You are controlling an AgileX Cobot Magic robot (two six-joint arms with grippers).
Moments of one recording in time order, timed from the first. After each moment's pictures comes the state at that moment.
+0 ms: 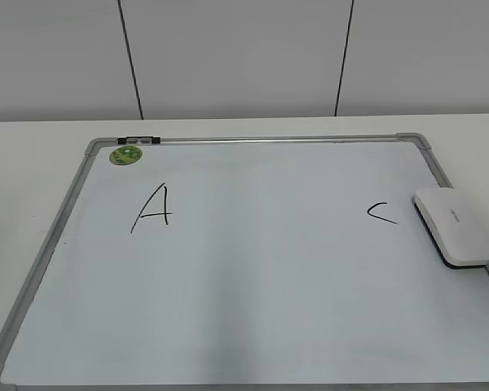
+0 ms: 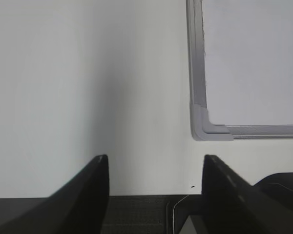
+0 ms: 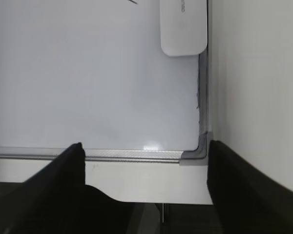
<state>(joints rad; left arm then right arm) -0.06 0.65 -0.66 0.05 1.11 -0.09 0.18 1.00 -1.00 0.01 1.20 0.17</state>
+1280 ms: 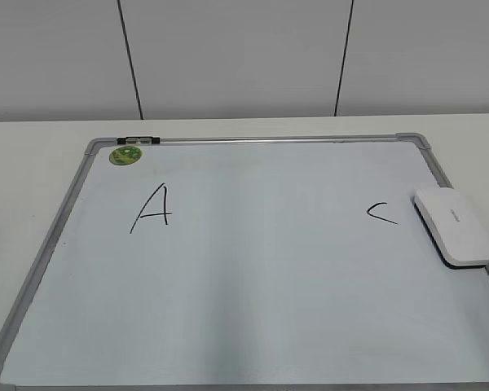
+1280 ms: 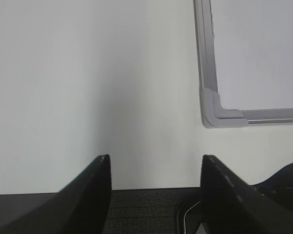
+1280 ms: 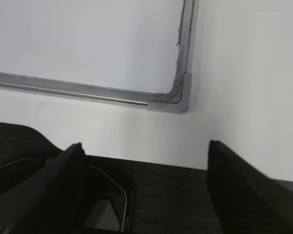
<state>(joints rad) -0.08 0.49 -0.52 0.09 1.09 -0.09 0.18 0.45 -0.50 -0.05 1.15 0.02</state>
